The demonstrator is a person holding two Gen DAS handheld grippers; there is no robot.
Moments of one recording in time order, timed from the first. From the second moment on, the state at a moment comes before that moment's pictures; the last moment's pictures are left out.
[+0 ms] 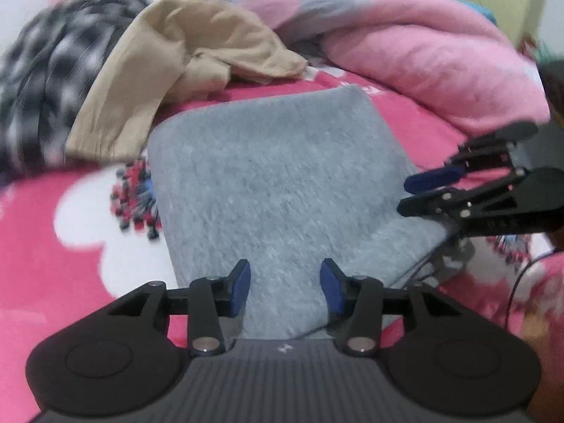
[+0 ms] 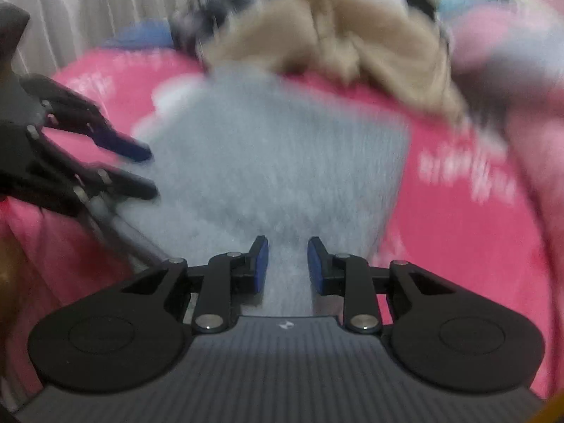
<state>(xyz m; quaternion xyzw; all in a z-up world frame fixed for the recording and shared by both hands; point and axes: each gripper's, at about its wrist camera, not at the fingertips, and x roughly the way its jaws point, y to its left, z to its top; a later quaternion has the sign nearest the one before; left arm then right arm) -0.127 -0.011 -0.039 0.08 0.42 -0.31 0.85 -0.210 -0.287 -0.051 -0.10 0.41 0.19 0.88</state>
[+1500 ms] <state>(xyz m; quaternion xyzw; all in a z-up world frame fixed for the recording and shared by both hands) -0.014 -0.086 -0.039 0.12 0.43 -0.17 0.88 -0.190 -0.288 -0.015 -0.03 0.46 0.26 0.85</state>
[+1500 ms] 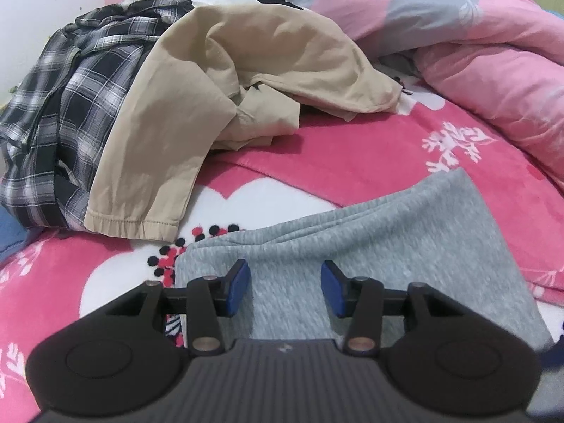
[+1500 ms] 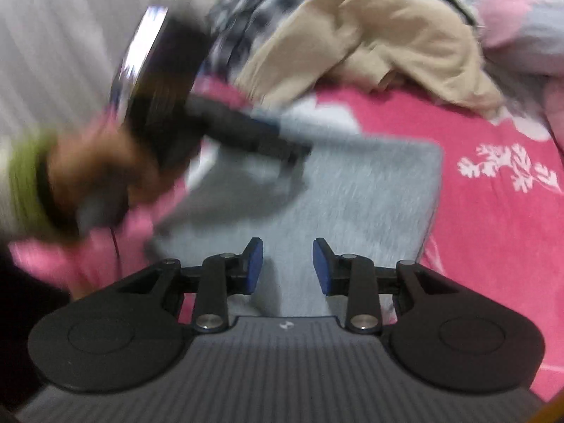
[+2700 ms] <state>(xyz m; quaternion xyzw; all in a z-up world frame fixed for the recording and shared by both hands) -0.024 -0.080 -0.034 0.13 0.42 -0.17 0.88 -0.218 -0.273 -0.055 -0.07 0.41 0.24 0.88</state>
